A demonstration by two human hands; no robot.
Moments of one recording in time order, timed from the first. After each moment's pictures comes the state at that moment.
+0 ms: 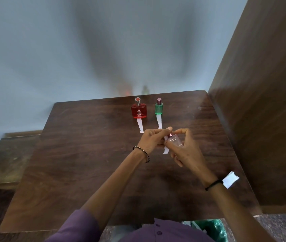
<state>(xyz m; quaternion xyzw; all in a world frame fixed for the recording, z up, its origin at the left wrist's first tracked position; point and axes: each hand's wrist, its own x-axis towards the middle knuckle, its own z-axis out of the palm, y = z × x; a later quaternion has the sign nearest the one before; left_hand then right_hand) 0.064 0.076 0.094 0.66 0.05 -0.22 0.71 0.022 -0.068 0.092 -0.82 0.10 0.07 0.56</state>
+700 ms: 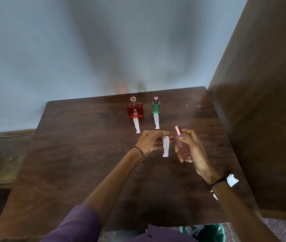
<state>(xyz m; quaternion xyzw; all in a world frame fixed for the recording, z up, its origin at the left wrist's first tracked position) 0.095 0.069 0.072 0.60 0.11 -0.29 0.74 0.050 -0.109 0.051 -0.65 0.11 0.10 0.74</state>
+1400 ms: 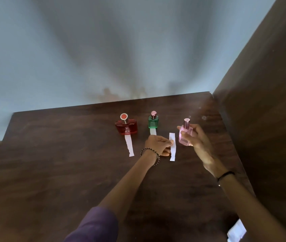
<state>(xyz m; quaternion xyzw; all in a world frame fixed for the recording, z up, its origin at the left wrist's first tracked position) 0.223 0.027 -0.019 0.70 0.19 -0.29 0.62 0.193 -0.143 -0.006 -0.72 0.13 0.06 0.68</state>
